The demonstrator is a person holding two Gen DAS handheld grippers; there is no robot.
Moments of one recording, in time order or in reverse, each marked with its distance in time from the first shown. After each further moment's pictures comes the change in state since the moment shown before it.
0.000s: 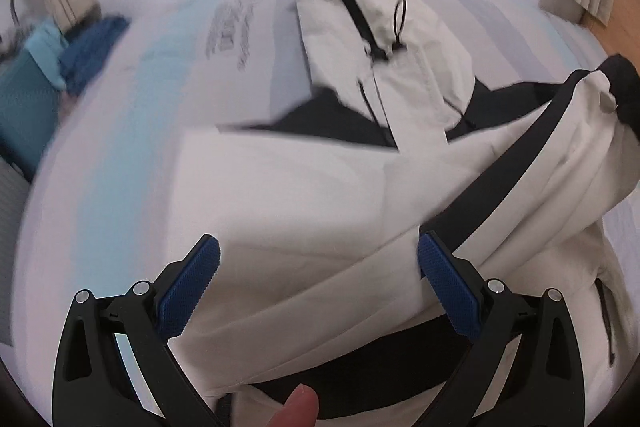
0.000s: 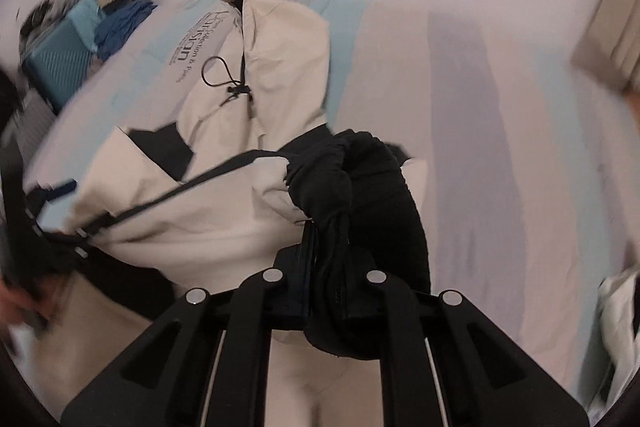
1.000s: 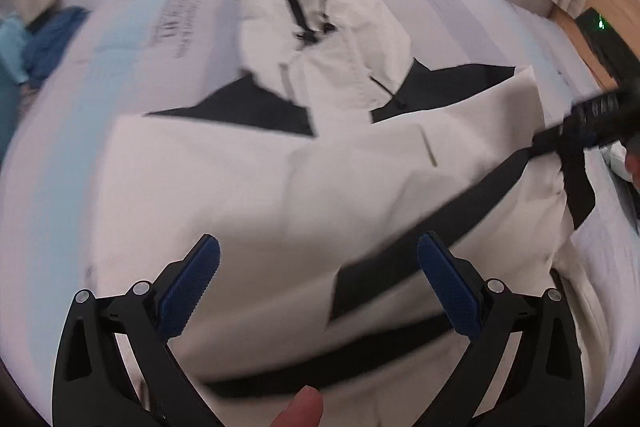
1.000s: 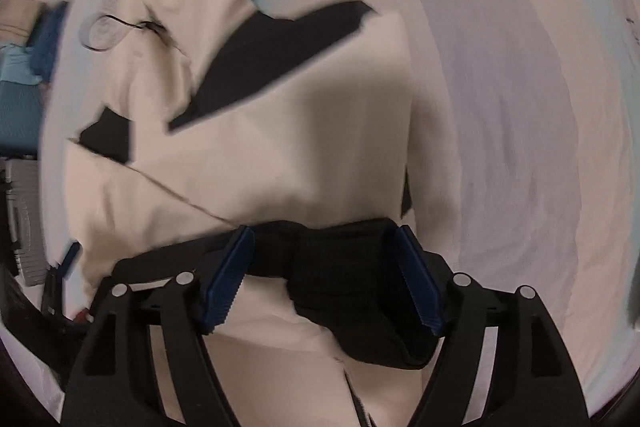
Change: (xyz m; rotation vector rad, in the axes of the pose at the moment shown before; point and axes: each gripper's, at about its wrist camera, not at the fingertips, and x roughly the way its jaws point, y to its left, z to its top) left arm 0.002 -0.050 0.001 0.023 0.053 -0.151; right arm 0.097 -0.054 0.007 0.380 0.570 0.083
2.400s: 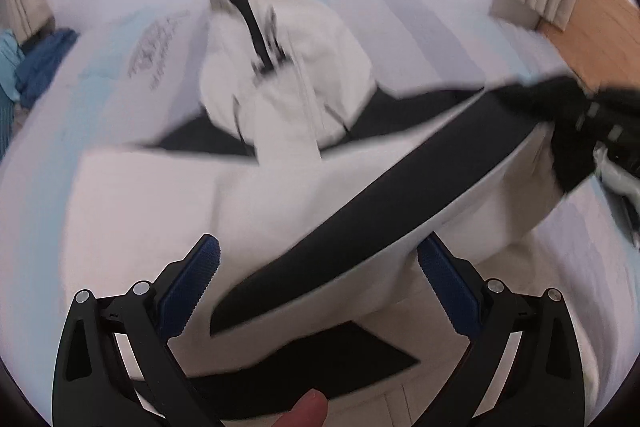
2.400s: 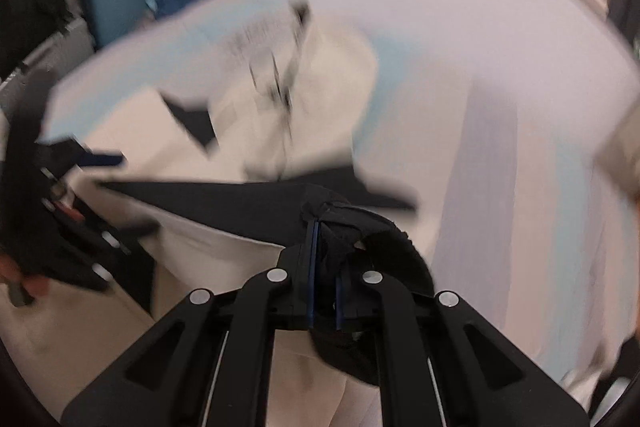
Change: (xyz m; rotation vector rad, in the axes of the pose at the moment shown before) left arm -0.004 -0.054 0.007 -0.020 -0.077 -0.009; right arm -0.060 0.047 -0.069 -0.610 -0.569 -0.104
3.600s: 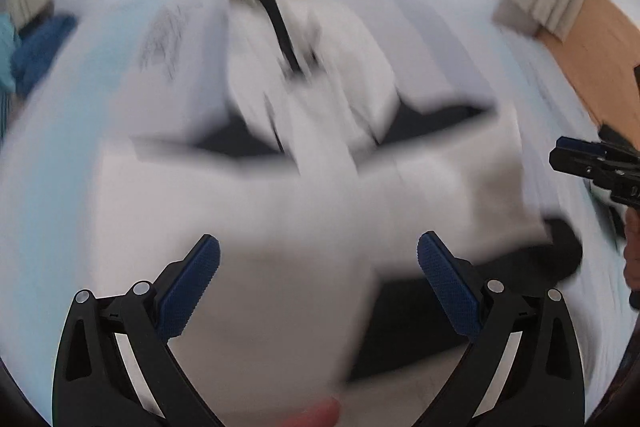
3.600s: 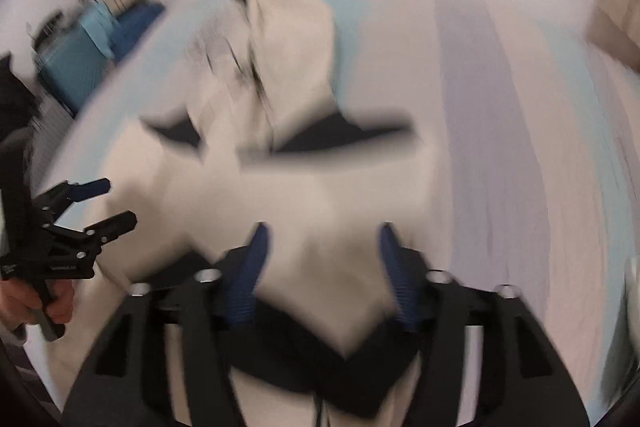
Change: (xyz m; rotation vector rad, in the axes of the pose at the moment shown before) left arm -0.019 0.062 0.055 -0.027 0.021 -0.055; right arm -0.012 -0.031 0.019 0.307 0.044 0.115
